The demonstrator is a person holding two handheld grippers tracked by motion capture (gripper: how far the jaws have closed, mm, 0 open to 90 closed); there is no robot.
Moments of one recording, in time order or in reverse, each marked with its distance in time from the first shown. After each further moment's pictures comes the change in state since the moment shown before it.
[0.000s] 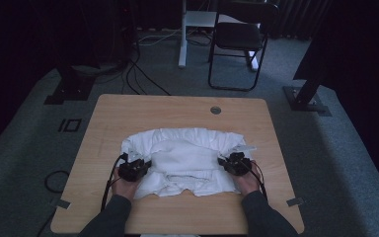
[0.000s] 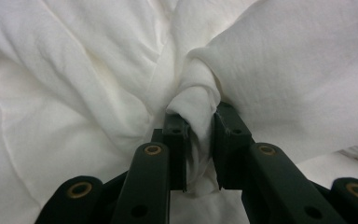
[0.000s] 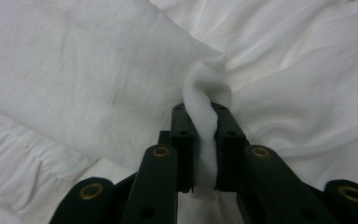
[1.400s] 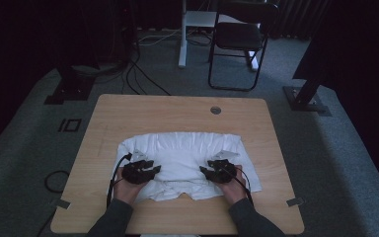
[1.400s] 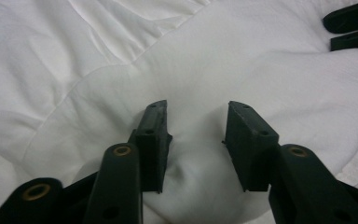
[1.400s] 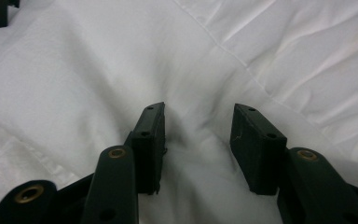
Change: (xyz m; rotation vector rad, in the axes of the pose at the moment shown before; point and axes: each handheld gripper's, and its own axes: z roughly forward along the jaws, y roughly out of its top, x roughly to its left) left arm -0.025 0.009 -0.025 0.009 -0.142 0.030; right arm 0.063 0.006 0.005 -0.011 0.037 -0.063
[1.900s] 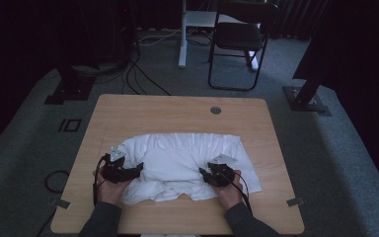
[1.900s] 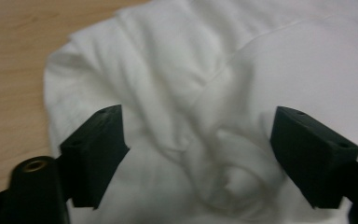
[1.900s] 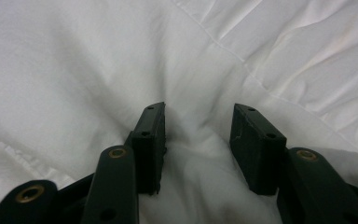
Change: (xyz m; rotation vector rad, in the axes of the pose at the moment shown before) left arm 0.040 -0.013 -0.025 -0.014 0.236 -0.143; right arm 0.013 -0.009 0.003 -0.027 -0.078 0.028
